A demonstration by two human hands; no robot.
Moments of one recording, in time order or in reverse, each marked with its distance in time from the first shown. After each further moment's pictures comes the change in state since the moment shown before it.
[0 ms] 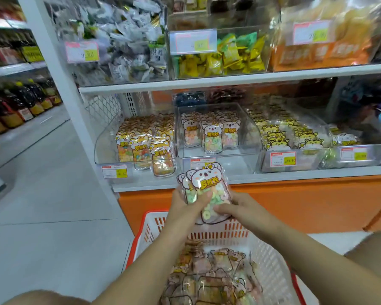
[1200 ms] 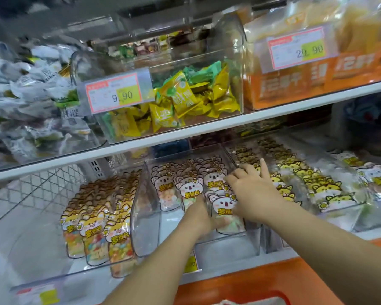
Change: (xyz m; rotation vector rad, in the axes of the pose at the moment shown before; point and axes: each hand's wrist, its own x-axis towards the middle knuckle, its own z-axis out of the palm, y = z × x) left_hand 0.252 0.051 0.100 1.003 -0.189 0.052; right_hand 0.185 -0.045 -0.157 -1.389 0.372 -0.078
